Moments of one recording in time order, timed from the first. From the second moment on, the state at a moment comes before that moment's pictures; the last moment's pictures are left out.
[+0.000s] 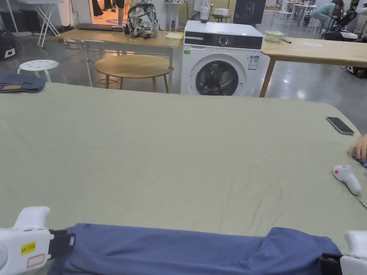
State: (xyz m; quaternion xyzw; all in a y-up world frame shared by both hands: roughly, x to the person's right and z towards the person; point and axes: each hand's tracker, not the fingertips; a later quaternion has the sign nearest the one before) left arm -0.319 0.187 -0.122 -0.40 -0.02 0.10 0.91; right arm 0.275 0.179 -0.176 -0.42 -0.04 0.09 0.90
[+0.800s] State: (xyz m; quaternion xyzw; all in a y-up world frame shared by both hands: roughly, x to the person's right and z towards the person) left arm -0.224 0.245 -0.143 -0.07 0.07 -0.02 0.99; right arm 0.123 0.235 -0.171 -0.02 0.02 0.02 1.00
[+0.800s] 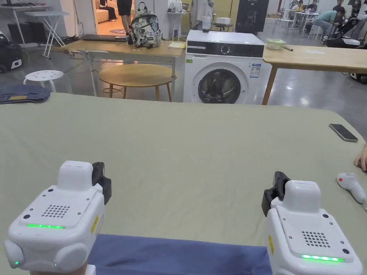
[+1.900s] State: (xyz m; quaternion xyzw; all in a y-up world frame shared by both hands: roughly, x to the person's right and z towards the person) left arm -0.460 0.115 -0.148 -0.47 -0.17 0.39 0.77; right arm 0.103 0.211 -0.191 -0.09 0.06 0.04 0.99
